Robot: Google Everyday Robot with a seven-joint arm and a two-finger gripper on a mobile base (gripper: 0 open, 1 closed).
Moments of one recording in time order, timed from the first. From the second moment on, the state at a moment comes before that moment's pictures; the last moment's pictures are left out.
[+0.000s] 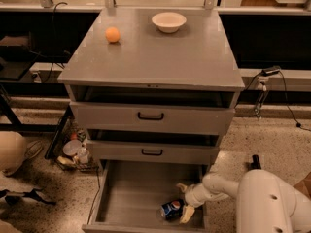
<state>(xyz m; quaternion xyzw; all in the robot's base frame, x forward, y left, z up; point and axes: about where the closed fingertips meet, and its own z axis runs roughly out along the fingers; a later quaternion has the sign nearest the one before) 0.529 -0.126 0.146 -0.67 0.68 0.21 0.23</state>
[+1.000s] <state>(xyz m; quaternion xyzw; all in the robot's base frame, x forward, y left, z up) 0.525 -0.091 0.122 -0.68 0.66 0.24 0.24</state>
